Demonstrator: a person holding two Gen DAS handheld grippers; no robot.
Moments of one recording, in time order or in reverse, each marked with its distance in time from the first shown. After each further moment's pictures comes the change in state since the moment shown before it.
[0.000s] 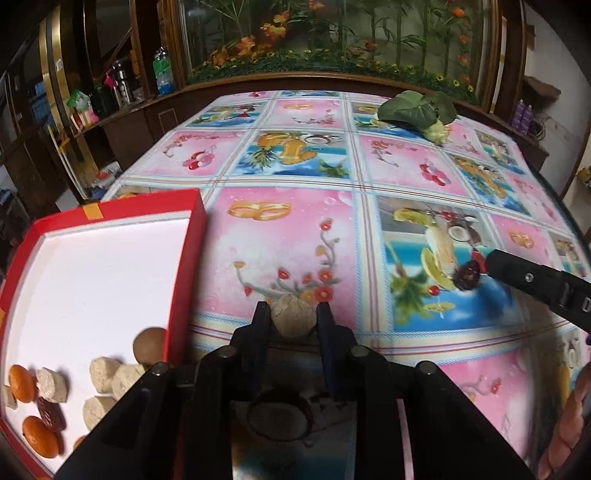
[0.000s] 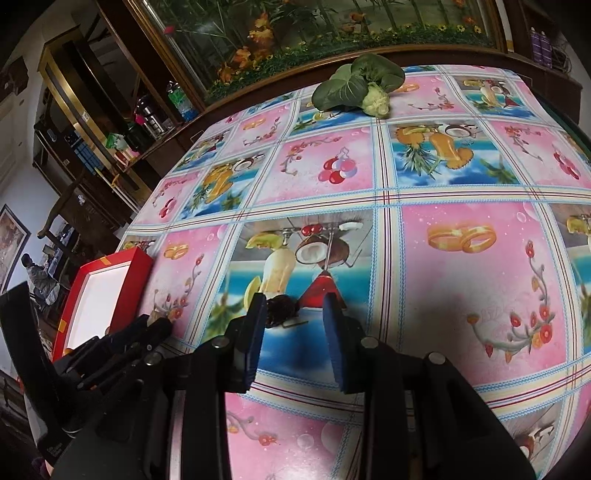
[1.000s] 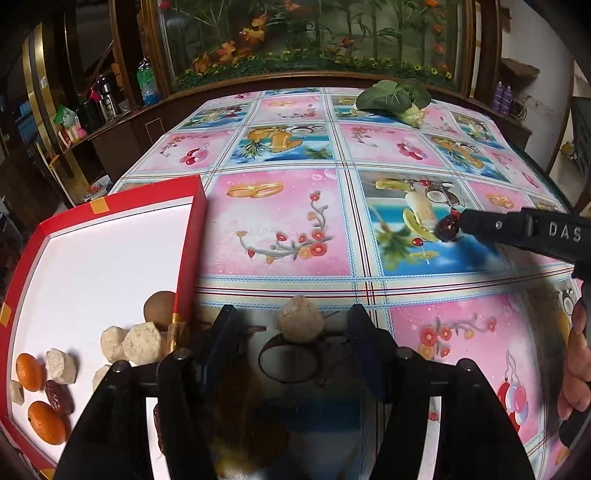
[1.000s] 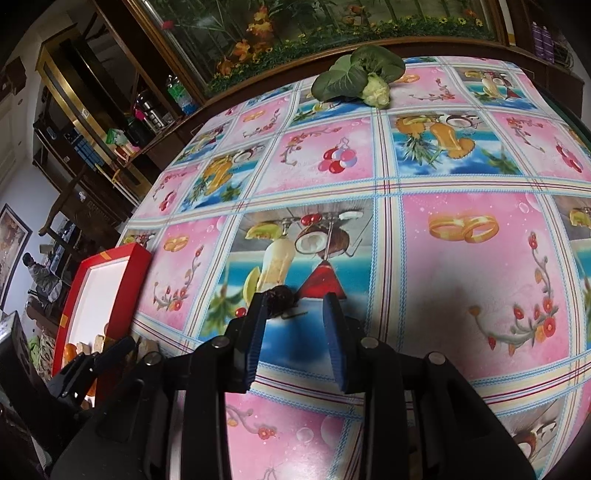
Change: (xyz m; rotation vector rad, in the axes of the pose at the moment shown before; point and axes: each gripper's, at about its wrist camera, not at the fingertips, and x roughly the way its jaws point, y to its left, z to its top) left arm -0.019 -0.001 -0.024 0.082 -0.007 -0.011; right arm 0.005 -0.001 -0.003 -0.003 0.035 0.001
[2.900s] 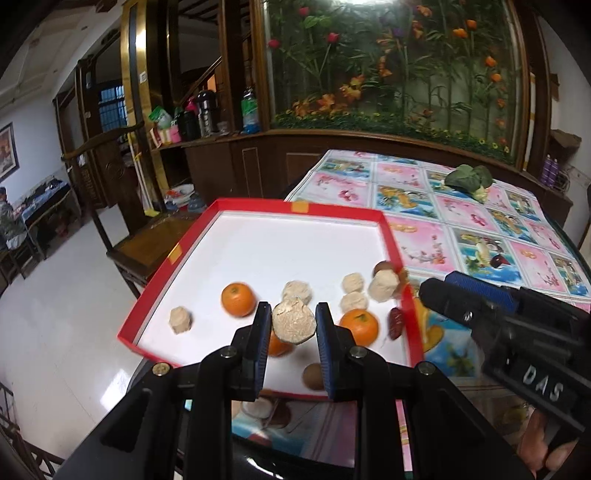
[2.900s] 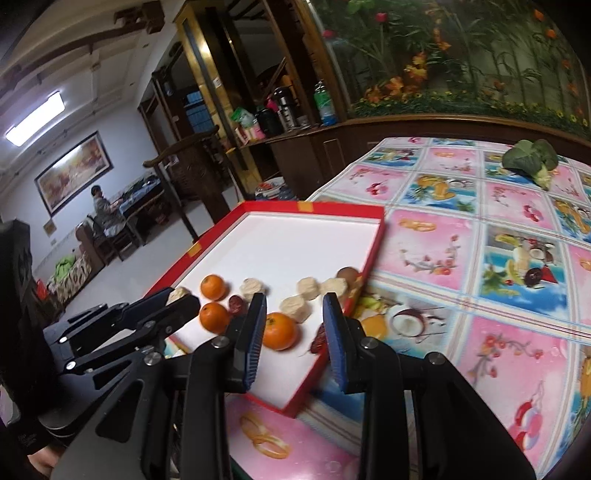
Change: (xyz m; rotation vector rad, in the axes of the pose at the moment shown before) left arm -0.127 0.126 -0.075 -0.204 -0.204 0.194; right arm -0.044 0.208 -0.108 -0.375 -0.140 0.278
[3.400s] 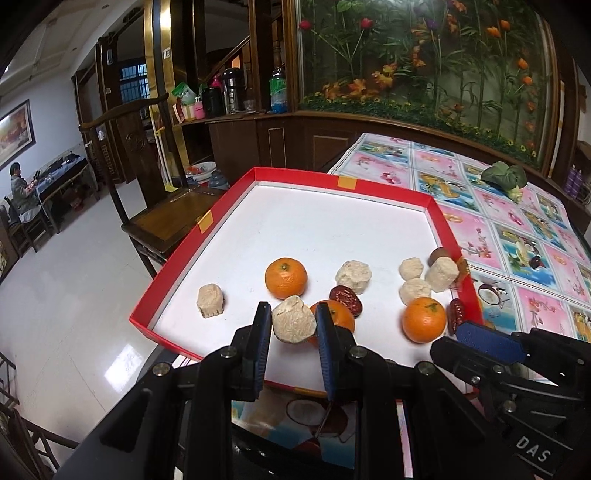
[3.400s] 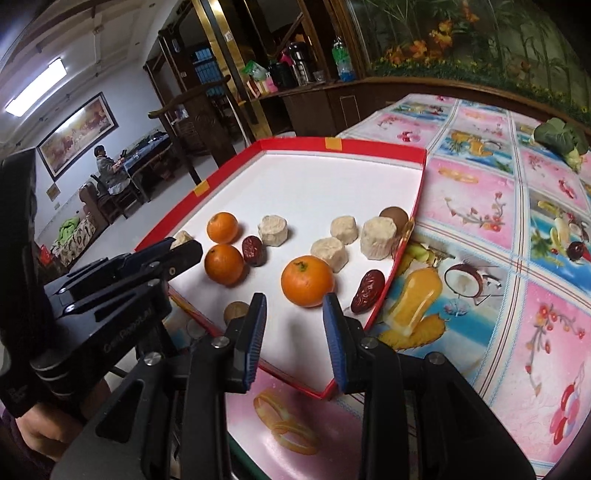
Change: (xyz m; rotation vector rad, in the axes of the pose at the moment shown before) left arm 0.030 0.029 -0.011 -0.070 0.057 0.064; right arm 0.045 0.018 -0.025 -0.032 0.181 0.019
